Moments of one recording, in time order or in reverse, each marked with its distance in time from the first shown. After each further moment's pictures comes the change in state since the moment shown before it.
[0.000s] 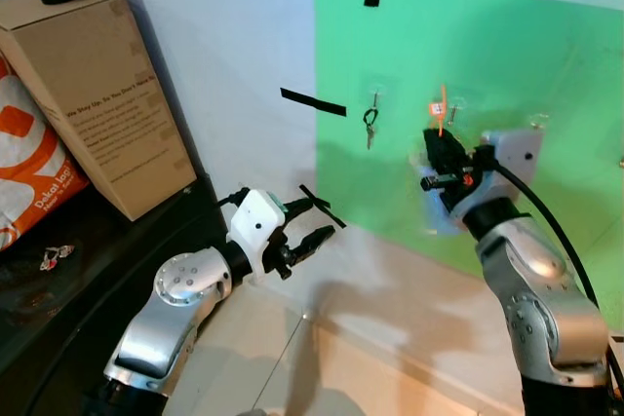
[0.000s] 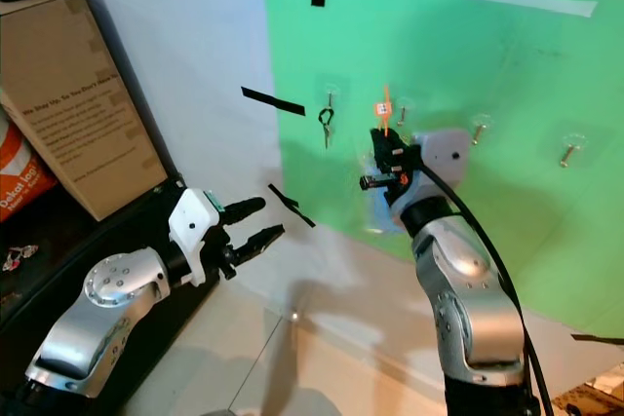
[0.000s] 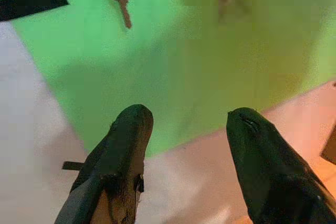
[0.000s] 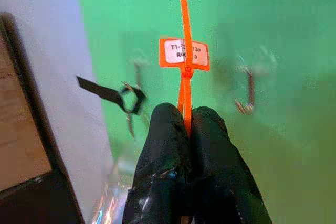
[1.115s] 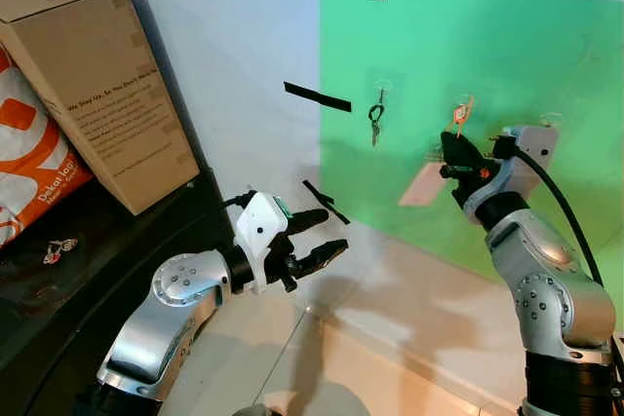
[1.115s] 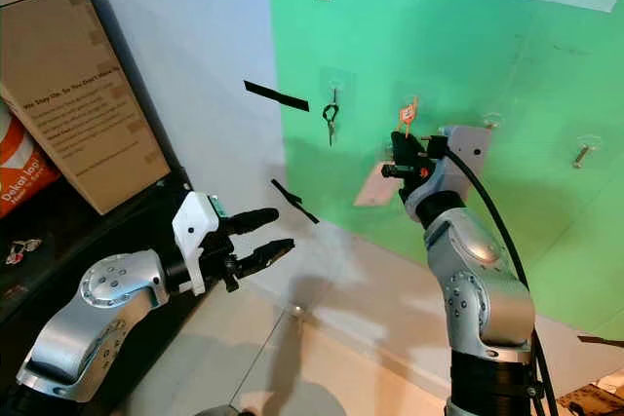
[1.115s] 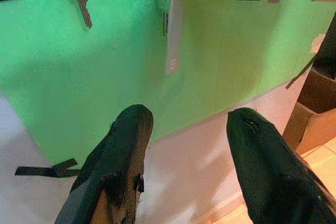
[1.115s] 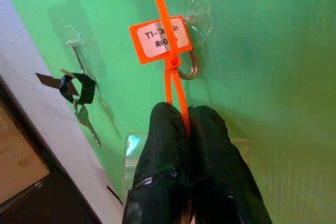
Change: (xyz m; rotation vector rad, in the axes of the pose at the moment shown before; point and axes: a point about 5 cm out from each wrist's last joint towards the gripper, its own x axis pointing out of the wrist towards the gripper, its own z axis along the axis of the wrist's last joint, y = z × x) left arm -0.002 -0.012 0.011 -0.050 -0.025 -0.133; right arm 0.008 -0.024 -0.006 0.149 0.066 -0.102
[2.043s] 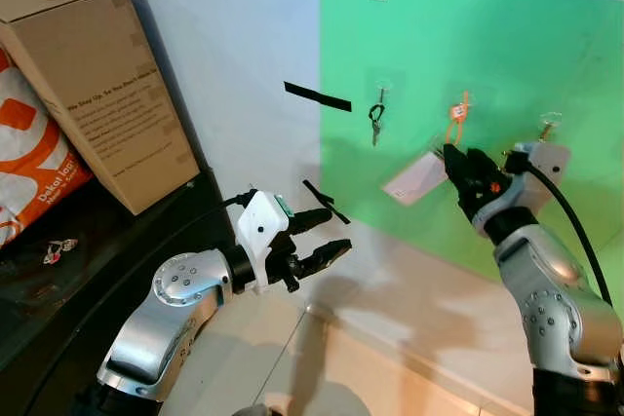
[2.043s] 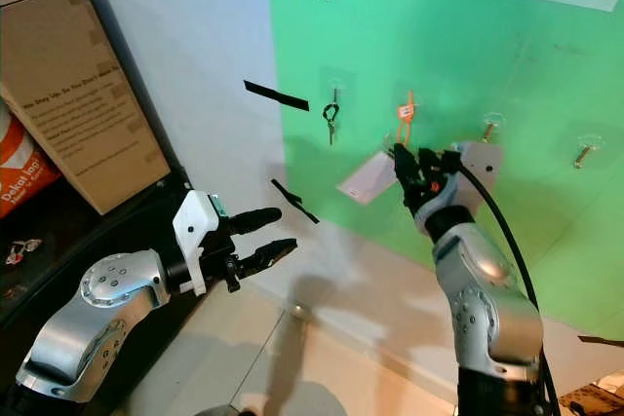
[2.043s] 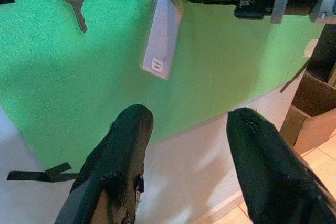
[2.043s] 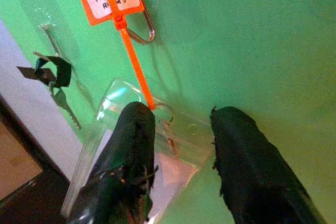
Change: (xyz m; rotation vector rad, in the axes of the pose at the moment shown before) left arm 0.001 -0.001 0.001 -0.014 -0.006 -0.009; right arm -0.014 -0.012 -0.011 0.040 0.001 -0.035
